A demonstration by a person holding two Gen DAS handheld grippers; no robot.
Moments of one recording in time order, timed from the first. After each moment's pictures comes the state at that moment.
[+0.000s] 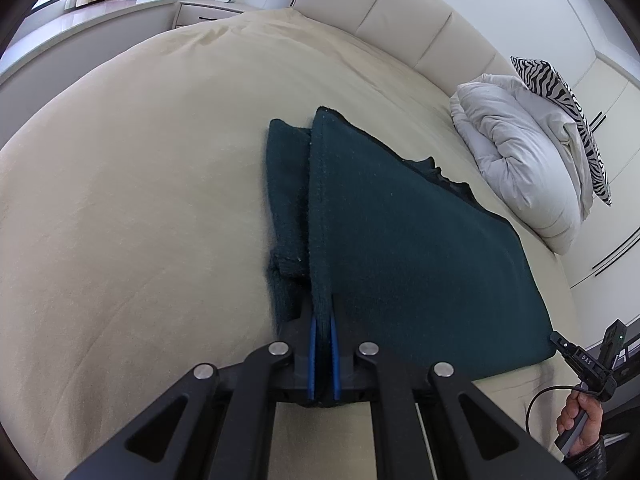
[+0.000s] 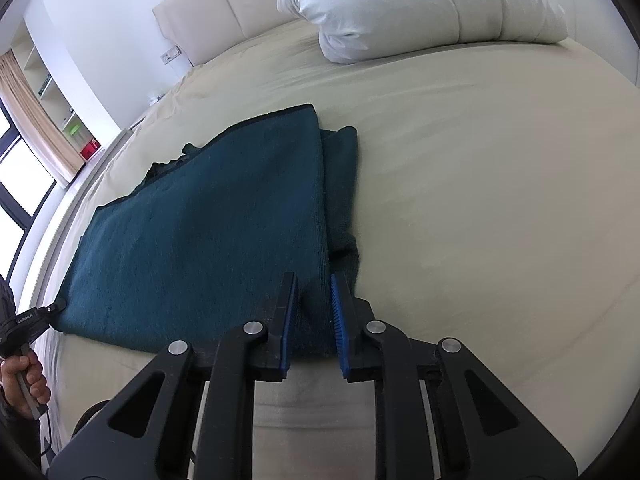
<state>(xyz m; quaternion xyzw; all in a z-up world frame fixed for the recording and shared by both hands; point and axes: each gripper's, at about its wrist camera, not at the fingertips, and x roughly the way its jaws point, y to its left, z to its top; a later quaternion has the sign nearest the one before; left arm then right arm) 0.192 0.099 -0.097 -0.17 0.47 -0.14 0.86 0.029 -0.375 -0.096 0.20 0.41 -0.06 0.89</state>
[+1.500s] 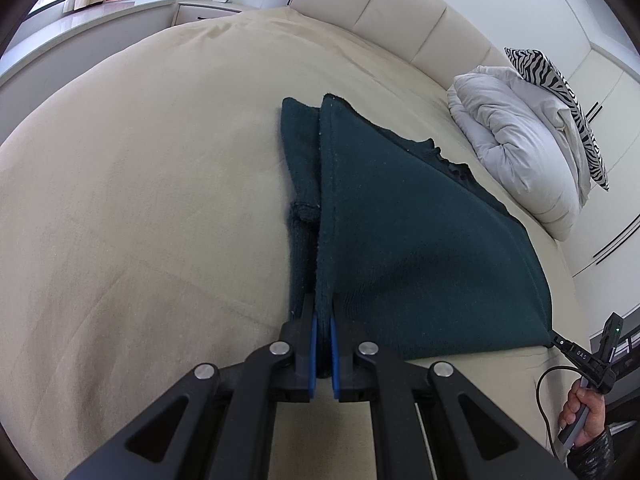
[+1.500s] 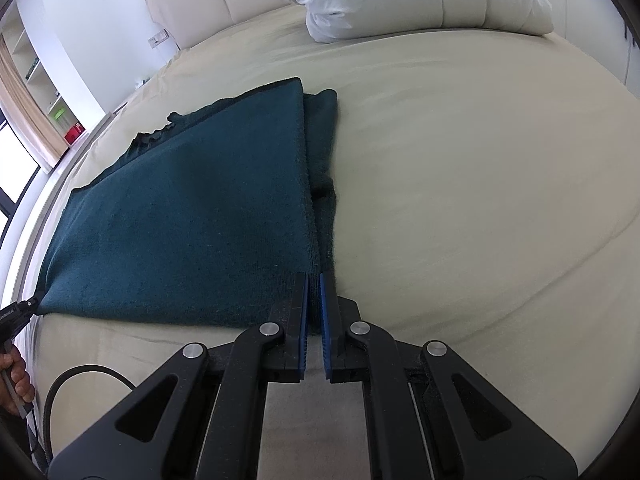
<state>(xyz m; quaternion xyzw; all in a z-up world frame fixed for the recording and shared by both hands) 0.165 0.109 -0.109 -0.16 0.47 -0.14 0.86 -0.001 -0.365 -0.114 0.18 0.44 -0.09 0.87</state>
